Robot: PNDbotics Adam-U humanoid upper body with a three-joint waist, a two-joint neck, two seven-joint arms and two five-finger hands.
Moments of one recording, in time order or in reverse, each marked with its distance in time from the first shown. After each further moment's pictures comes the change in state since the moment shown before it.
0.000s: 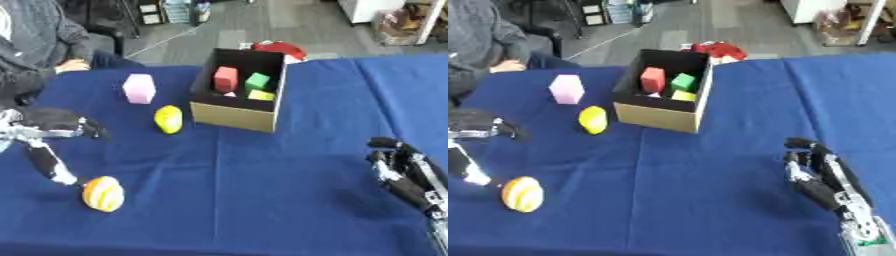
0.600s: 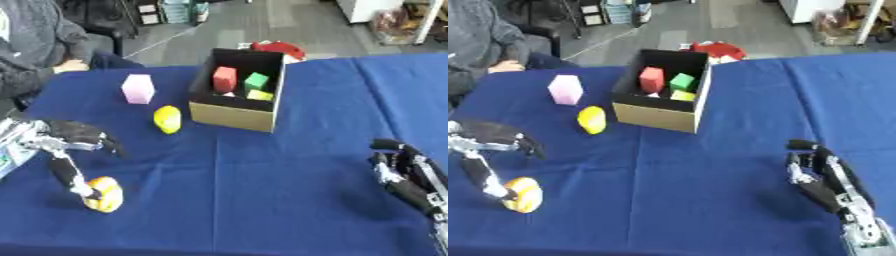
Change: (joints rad) left arm -0.003 -0.031 -0.079 0.038 -0.033 -0.007 0.007; right arm 0.000 0.000 0.000 0.002 0.000 0.000 0.000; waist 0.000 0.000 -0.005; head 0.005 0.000
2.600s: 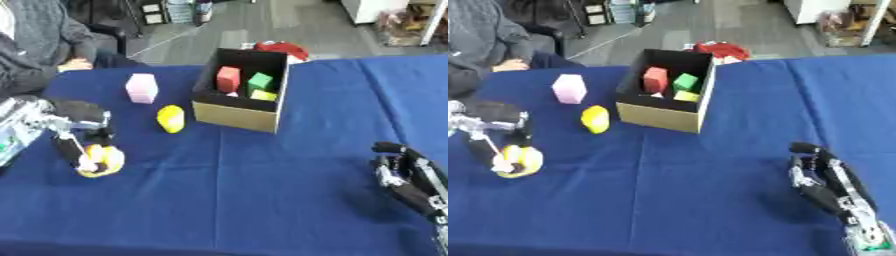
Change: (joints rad) left arm -0.179 -0.082 0.179 -0.034 -0.008 0.056 -0.056; right arm 0.002 0.000 0.000 0.015 0.001 0.003 -0.004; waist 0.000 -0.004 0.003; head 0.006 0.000
